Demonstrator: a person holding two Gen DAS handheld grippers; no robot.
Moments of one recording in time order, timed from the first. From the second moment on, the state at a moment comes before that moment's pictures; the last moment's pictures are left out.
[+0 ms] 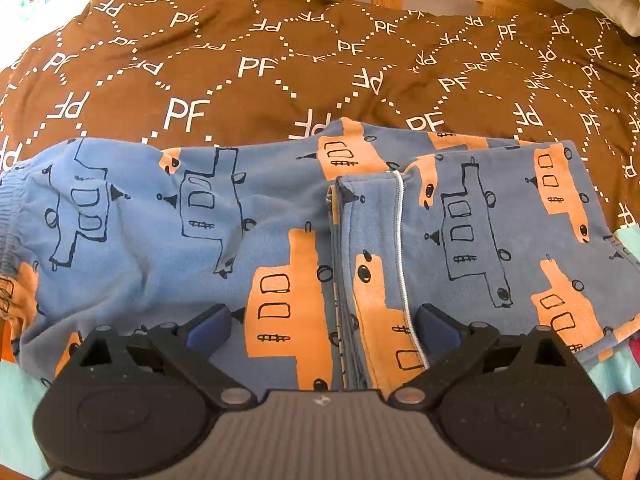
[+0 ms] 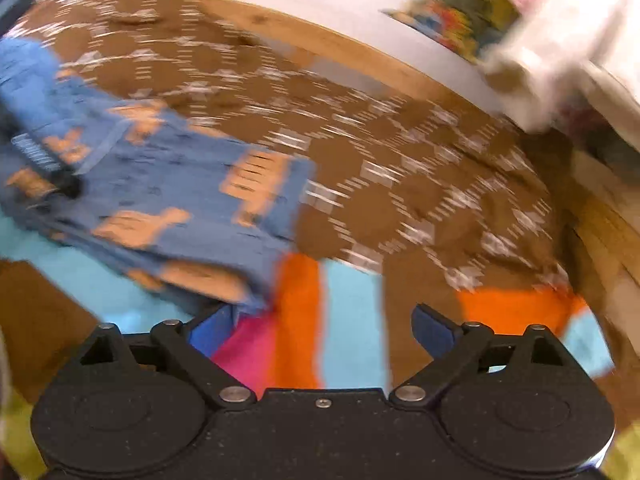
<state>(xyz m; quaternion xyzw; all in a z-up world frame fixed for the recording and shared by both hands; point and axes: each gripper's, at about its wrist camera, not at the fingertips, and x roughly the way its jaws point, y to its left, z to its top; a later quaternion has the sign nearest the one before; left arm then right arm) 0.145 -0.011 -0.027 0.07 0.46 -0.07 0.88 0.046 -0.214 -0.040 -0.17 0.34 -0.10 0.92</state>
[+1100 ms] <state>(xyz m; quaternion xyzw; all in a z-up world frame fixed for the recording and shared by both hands) 0.144 -0.009 -0.028 0.06 0.46 -0.08 0.88 0.077 -0.210 -0.048 -0.16 0.34 -0.06 0.92</state>
